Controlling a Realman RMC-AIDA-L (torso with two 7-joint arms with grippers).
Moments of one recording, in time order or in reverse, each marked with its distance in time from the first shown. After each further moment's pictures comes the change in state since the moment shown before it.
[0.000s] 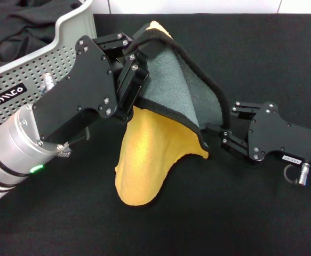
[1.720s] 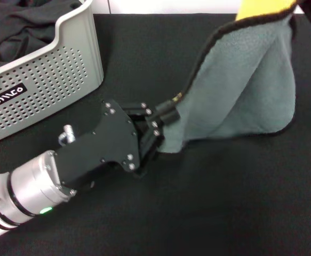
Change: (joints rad) left arm 0.043 -0.002 0.012 -0.119 0.160 -0.098 0.064; right arm 0.071 -0.041 0.345 -0.345 0.000 0.224 0.233
